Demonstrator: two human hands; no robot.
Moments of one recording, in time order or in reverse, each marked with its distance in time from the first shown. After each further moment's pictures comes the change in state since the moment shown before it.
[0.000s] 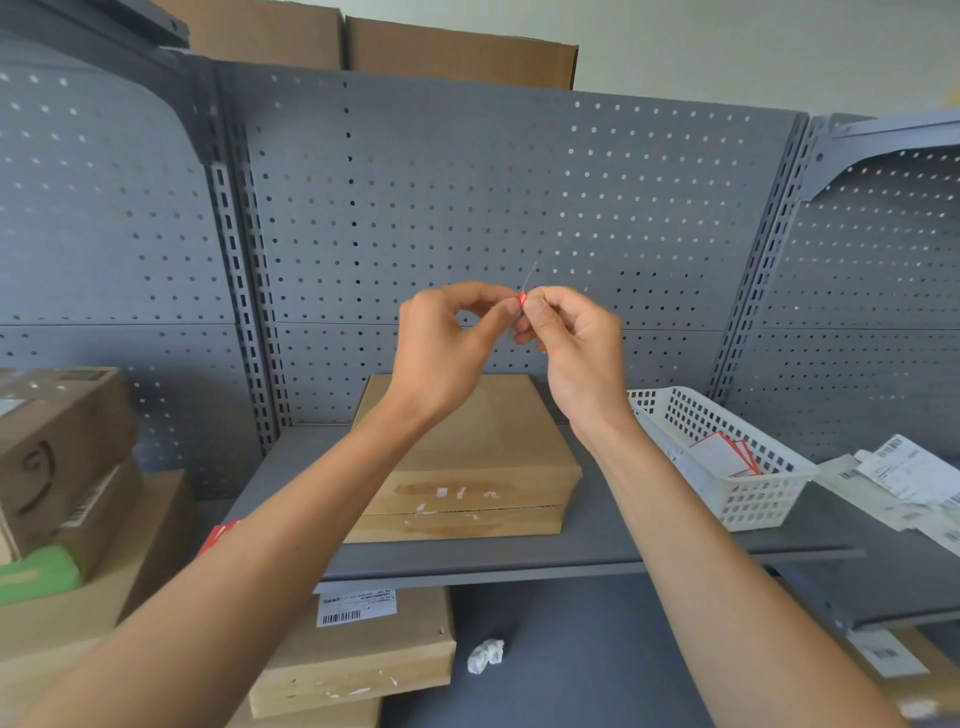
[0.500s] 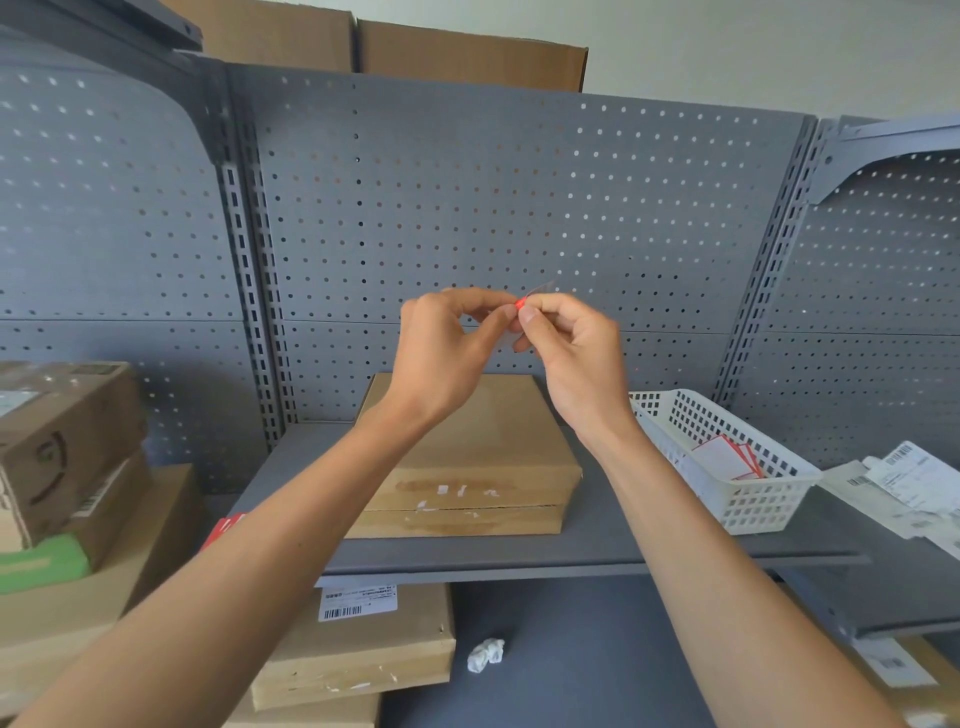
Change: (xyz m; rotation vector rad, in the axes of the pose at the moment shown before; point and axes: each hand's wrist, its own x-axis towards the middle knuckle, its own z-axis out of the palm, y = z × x) left_hand -0.005 0.004 -0.002 0.061 0.010 0.004; right_hand -0.004 0.000 -0.002 -0.002 -0.046 0.019
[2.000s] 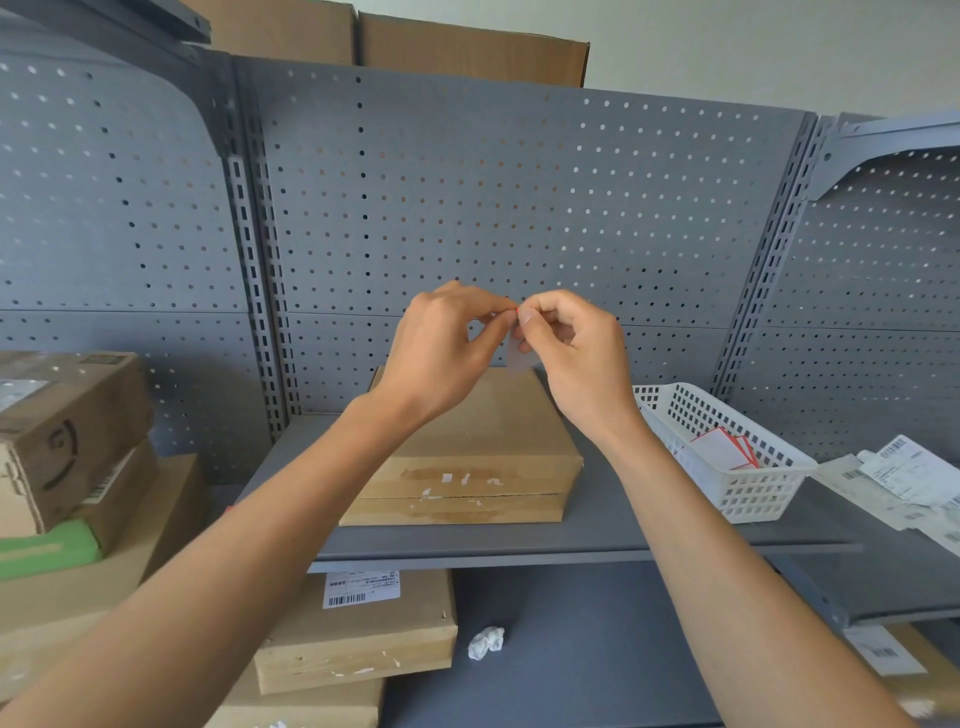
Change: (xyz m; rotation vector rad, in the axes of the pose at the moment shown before) left_hand -0.004 -0.010 -0.009 0.245 -0.062 0.204; right_hand -0.007 -0.001 -0.001 -0.162 -0.024 -0.068
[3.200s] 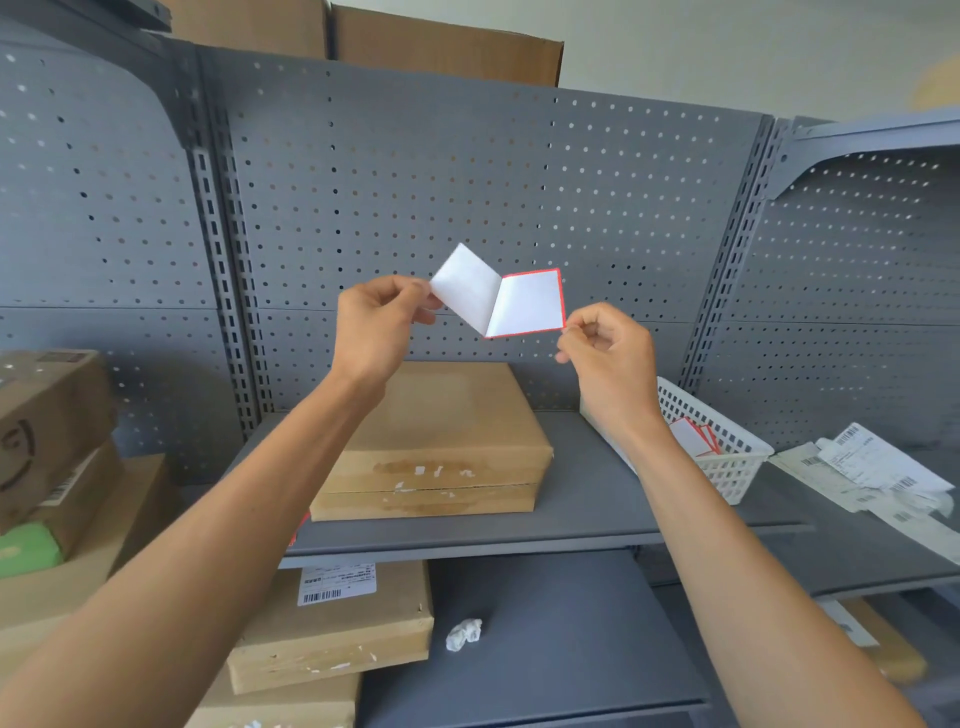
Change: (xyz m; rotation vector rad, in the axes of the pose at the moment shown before) left_hand 0.008 -0.021 -0.001 -0.517 0.134 -0.624; right_hand -0.008 0.023 -0.046 -0.034 0.165 0.155
